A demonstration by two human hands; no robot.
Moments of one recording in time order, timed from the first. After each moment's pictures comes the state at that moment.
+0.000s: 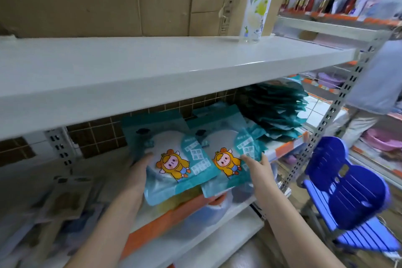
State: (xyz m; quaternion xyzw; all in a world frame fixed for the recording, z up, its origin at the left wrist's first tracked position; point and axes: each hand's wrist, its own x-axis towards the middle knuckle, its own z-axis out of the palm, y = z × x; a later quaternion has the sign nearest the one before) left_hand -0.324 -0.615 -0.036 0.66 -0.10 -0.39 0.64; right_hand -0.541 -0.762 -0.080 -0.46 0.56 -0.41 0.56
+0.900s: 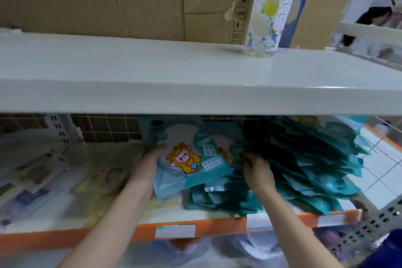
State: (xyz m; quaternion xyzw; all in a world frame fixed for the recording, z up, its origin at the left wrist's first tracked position) left_hand -0.418 -0.787 -0.046 0.64 0.02 -0.27 0.72; right_hand -0.558 -1.013 -0.098 -0.87 0.40 -0.16 0.22
